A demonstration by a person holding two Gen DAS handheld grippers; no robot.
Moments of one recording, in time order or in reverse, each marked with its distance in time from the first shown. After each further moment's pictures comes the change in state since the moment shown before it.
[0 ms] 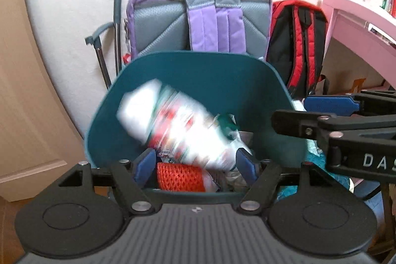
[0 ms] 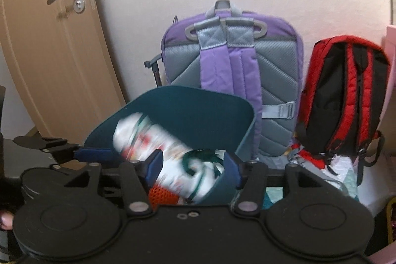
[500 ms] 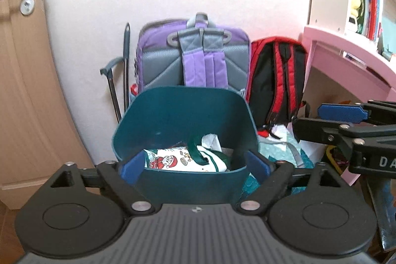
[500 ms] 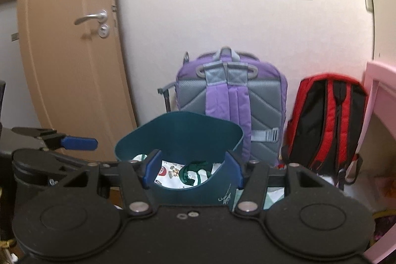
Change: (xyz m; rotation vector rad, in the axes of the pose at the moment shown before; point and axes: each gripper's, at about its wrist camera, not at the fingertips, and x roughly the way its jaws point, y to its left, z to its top) left arm -0.101 -0.015 -0.019 -0.015 -0.167 -0.002; right arm -0.103 0.019 -0.017 -0.082 -0.150 0.000
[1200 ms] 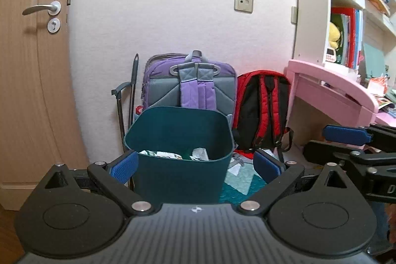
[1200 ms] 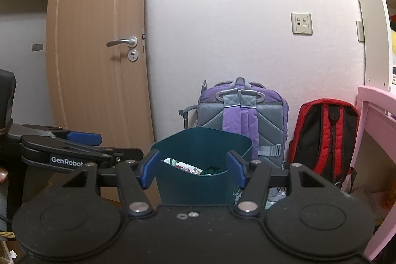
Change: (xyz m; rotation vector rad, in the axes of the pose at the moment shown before) left arm -0.098 -0.013 -0.044 -0.045 -0.174 -0.022; right arm -0.095 0.036 -0.042 -0.048 -0.160 0.036
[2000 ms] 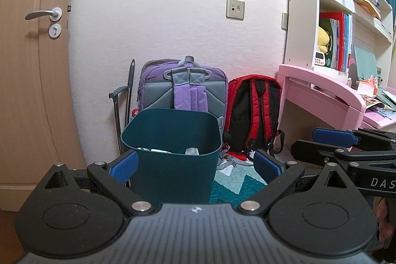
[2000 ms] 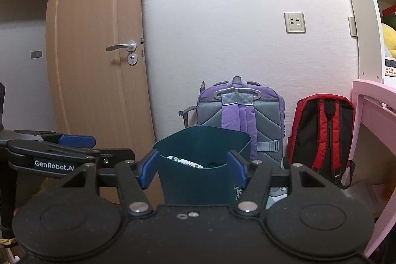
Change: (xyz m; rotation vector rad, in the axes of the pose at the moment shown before) left arm -0.030 -0.011 -0.013 0.006 -0.037 -0.012; right arm -0.016 -0.001 -0.011 0.037 -0.014 -0.005
